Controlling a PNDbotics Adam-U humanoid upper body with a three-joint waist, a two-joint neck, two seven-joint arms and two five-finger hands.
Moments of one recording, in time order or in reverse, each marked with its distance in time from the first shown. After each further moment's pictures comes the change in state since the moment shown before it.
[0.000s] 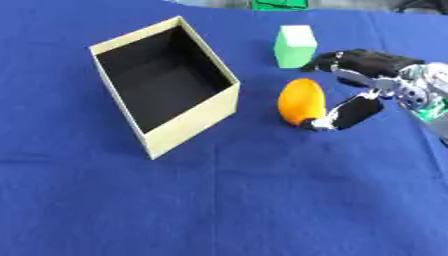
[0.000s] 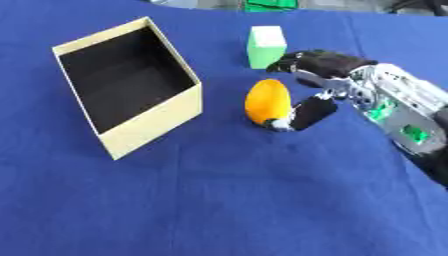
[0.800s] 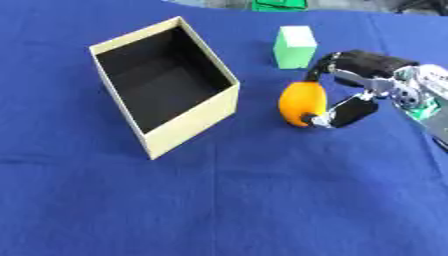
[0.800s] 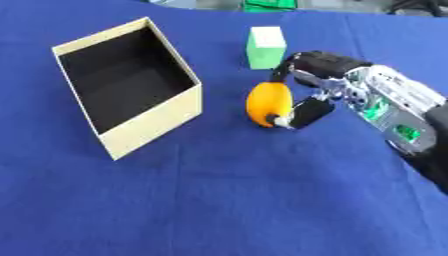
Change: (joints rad) left arm 0.000 0.000 0.000 0.000 0.000 0.000 -0.001; right arm -0.016 0.017 0.010 0.045 0.008 0.001 -0.041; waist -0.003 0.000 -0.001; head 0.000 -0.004
